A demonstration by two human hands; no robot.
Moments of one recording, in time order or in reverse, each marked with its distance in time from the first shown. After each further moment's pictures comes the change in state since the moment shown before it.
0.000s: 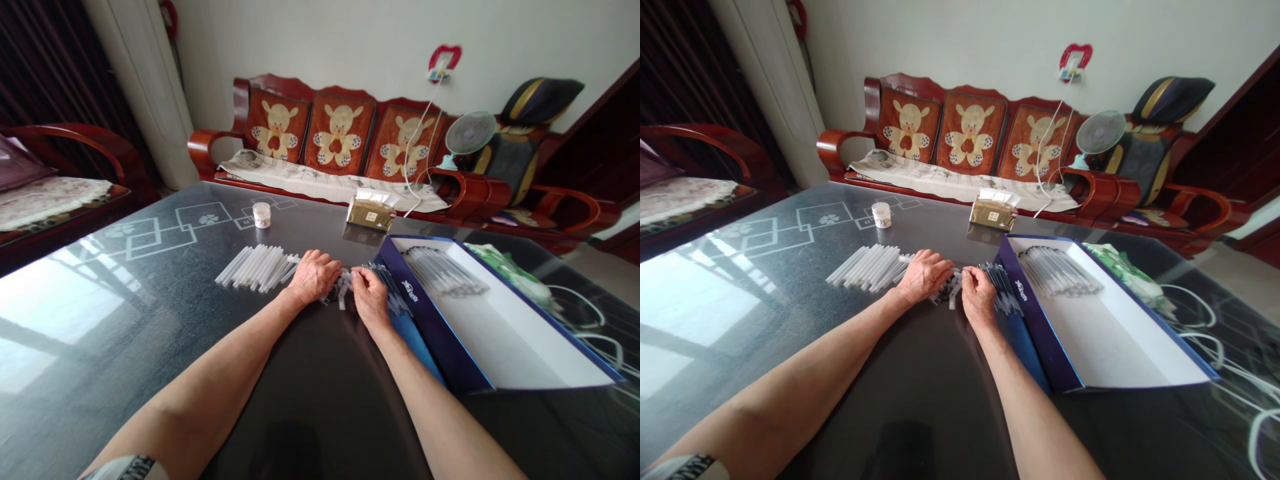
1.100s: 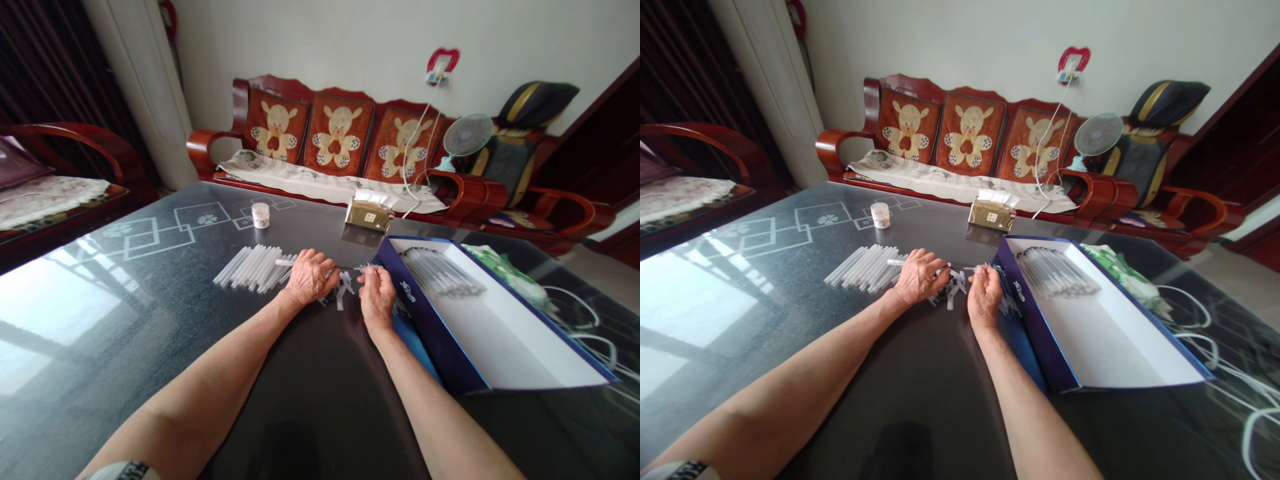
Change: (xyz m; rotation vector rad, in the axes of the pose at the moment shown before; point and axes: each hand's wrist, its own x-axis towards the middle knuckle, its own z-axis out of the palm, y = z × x) left_hand -0.001 0.004 -0.002 0.012 0.098 -0.094; right_hand -0.002 -0.016 -0.006 0.151 0.164 0.096
